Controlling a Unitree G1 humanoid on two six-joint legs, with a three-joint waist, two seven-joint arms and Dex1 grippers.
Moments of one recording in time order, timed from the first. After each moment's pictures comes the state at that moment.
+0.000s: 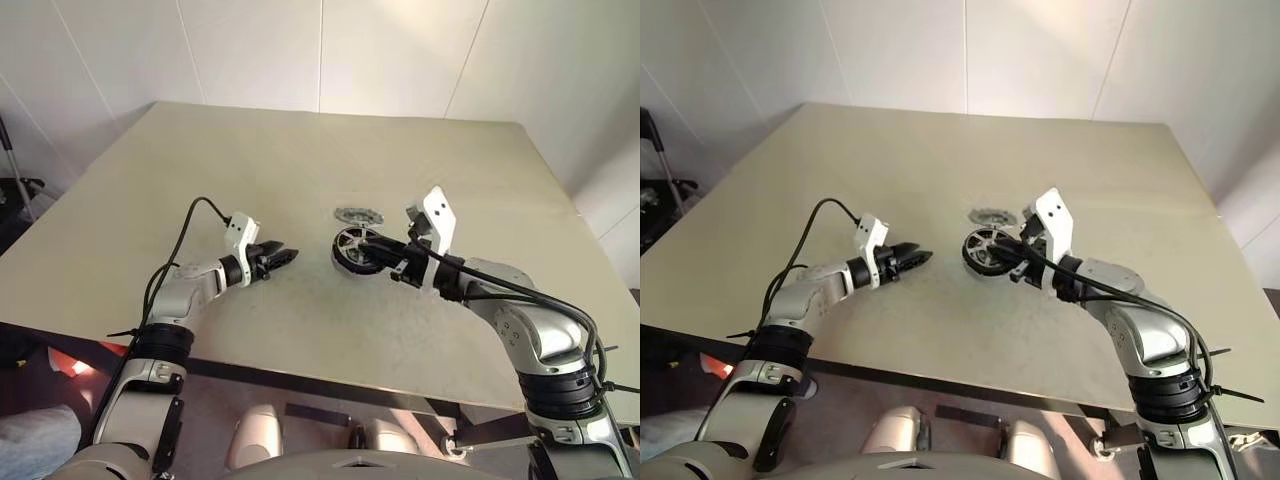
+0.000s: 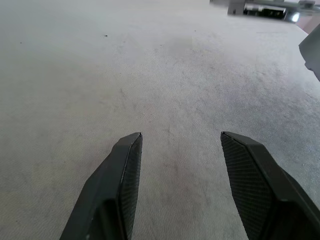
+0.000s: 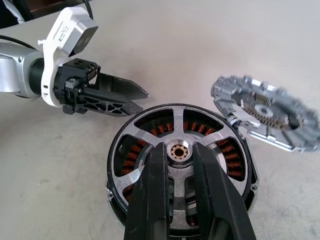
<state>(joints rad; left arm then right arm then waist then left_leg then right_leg) -0.47 0.29 -0.01 0.38 -0.33 0.45 -0.80 -0.25 -0.49 0.01 -0.38 0.45 0.77 0.64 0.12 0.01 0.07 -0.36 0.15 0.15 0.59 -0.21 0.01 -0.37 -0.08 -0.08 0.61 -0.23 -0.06</state>
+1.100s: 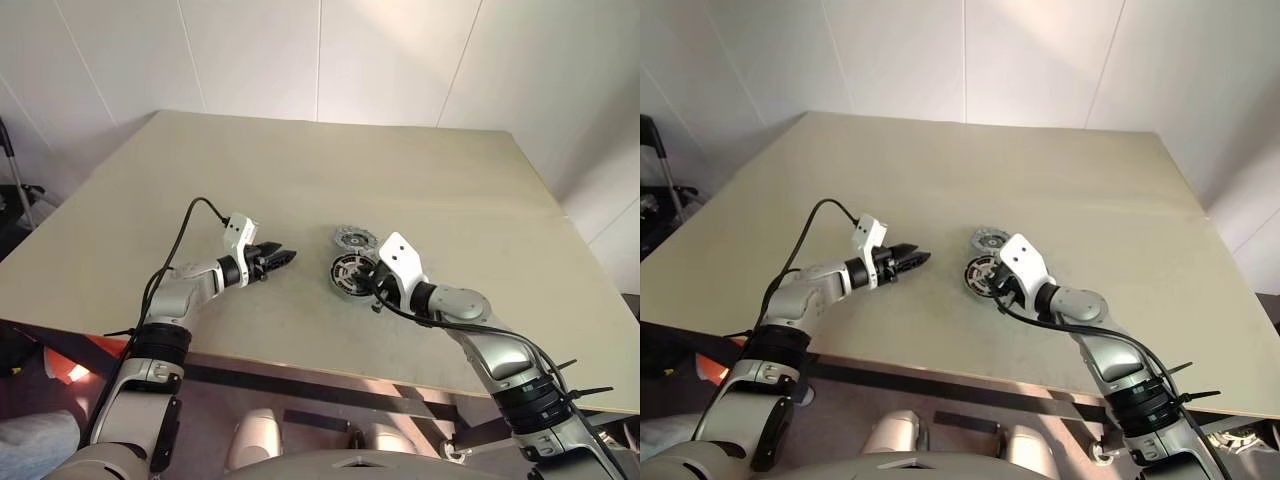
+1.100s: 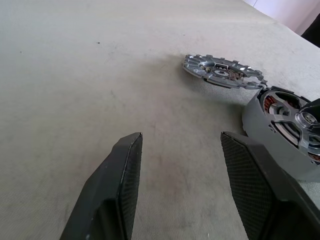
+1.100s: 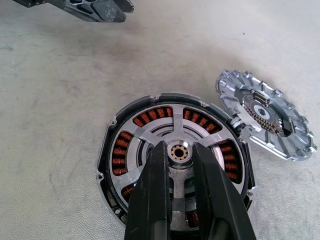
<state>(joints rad) -0.47 0.30 -0.01 0.39 -0.33 0.46 -0.80 -0.18 -0.48 0.25 -0.13 0.13 0.40 0.59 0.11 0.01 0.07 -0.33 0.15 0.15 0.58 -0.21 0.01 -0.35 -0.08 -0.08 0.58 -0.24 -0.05</state>
